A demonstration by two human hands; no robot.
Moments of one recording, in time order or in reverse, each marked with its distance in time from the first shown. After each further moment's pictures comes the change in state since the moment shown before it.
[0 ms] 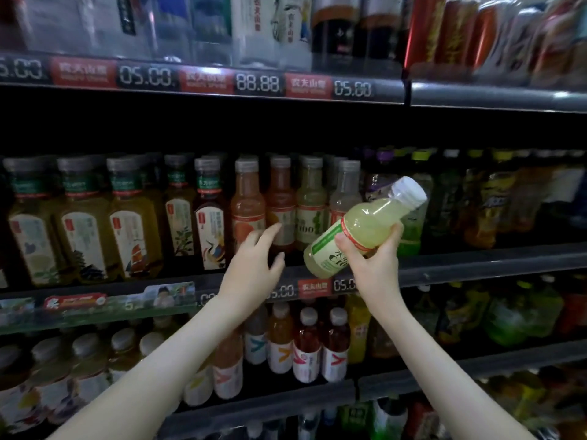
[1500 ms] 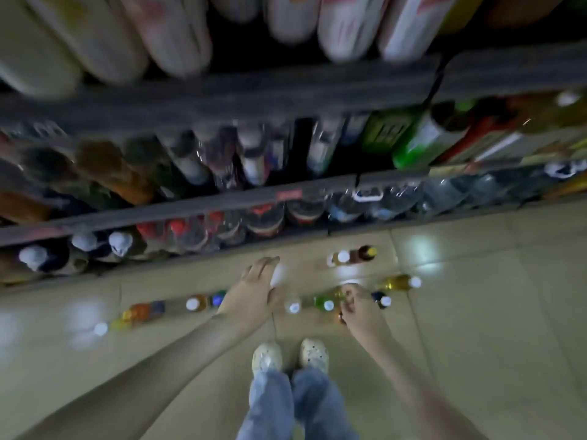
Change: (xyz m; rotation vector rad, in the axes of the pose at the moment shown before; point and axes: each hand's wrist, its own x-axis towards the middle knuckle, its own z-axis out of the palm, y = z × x) left_hand -0.431 -0.151 0.216 -0.007 -1.022 -0.513; right_hand -0.431 0.369 -0.085 -0.834 -0.753 0.999
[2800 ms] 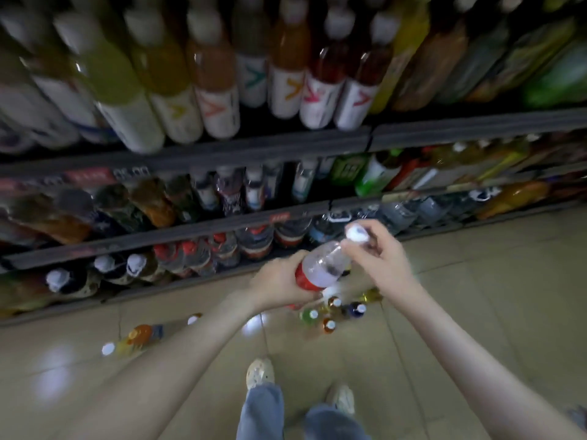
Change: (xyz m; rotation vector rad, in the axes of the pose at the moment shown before) left_hand -0.066 0.079 -0.068 -0.206 -0.160 0.093; right_hand -0.141 -0.129 -0.145 0.485 0.112 -0.393
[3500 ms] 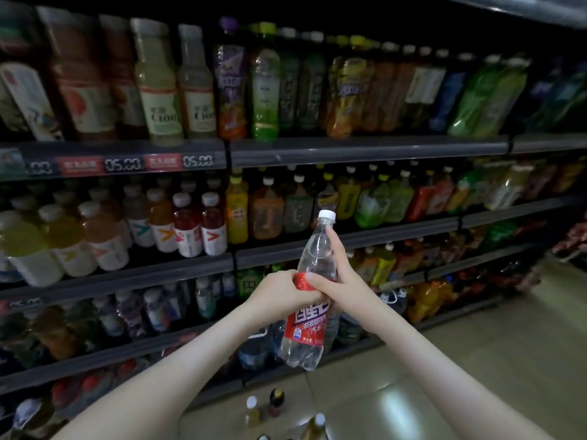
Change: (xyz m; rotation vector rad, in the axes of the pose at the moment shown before) left_hand 0.003 0.366 0.028 -0.232 0.181 0.221; right_hand -0.066 -0.064 -0.286 0.080 -0.035 -0.275
